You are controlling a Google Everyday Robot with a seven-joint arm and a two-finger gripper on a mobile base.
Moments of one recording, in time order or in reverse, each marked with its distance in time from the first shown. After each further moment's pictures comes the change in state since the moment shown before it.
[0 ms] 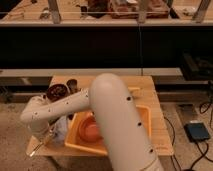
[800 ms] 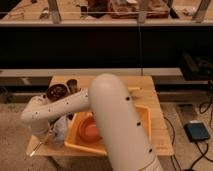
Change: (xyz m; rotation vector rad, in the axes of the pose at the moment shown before) arm 0.005 0.000 0.003 -0.004 -0.003 -0.009
